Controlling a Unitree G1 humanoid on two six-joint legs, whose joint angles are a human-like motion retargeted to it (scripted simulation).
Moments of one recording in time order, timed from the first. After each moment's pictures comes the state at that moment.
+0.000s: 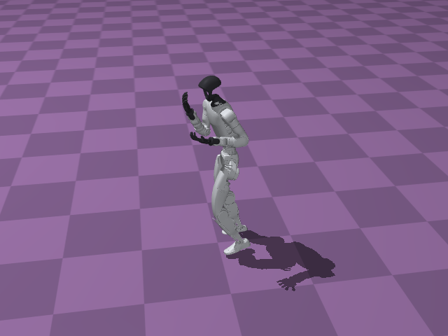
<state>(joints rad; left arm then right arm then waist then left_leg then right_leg) 0.23 0.19 -0.06 -0.72 -1.41 -0.15 -0.05 -0.53 -0.03 0.37 -0.72 0.70 -0.20 -0.04 0.25 -0.05 0.29 -0.28 0.10 0.26 0.81 -0.43 0.04 0.02 -0.08 0.12 0.30 -0.44 -0.05</state>
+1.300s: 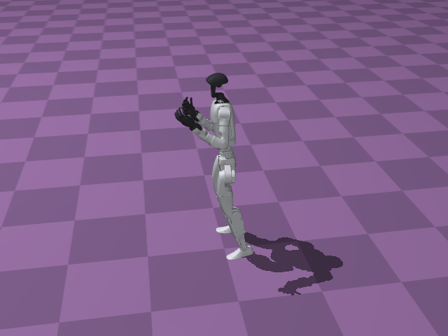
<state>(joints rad) -0.19 0.35 0.17 -0.51 -0.86 -0.31 0.18 -0.09 -0.30 0.34 -0.74 0.59 -0.25 -0.08 0.08 0.10 0.06 0.08 0.04 0.28 0.12 -0.14 -0.07 -0.06 -0.16 -0.11 0.25 -0.27 0.00</state>
